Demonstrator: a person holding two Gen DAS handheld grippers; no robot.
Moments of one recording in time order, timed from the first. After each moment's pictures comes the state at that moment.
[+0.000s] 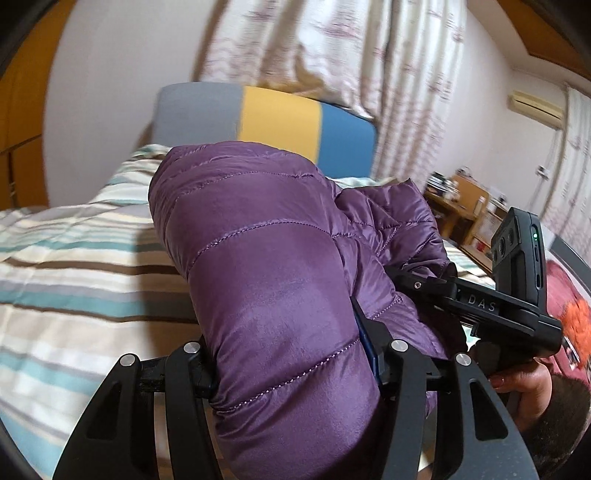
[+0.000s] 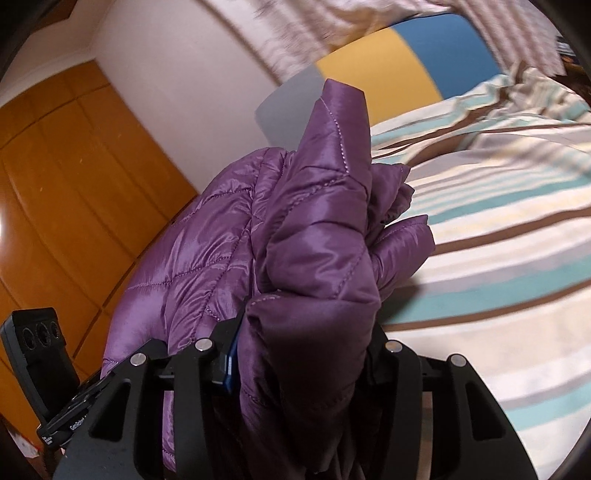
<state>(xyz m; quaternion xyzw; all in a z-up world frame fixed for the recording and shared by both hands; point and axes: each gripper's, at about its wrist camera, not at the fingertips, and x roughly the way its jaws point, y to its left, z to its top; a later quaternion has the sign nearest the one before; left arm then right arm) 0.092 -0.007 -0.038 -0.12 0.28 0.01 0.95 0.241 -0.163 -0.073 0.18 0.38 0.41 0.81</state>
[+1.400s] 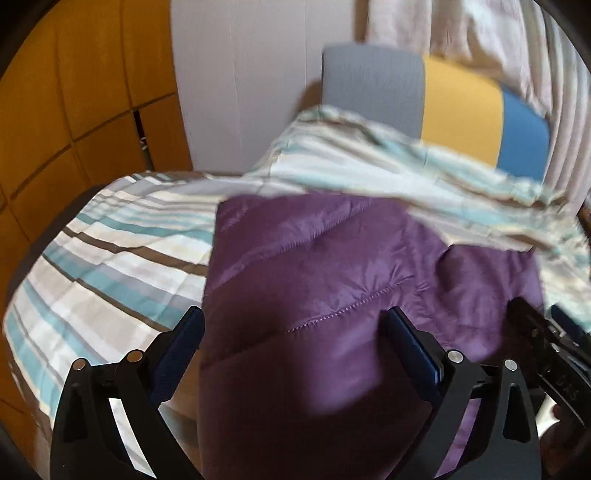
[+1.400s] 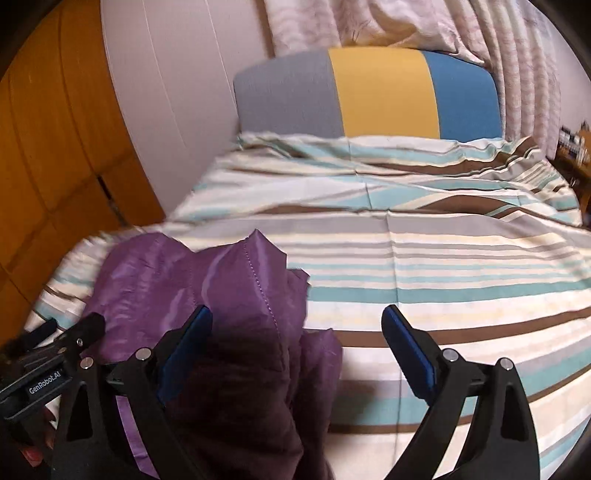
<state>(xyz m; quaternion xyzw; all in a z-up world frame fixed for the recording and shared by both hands) 0.163 0.145 -0.031 -0.10 0.40 0.30 0.86 0.323 0.029 -0.061 -0.01 0.39 0.27 0.88</state>
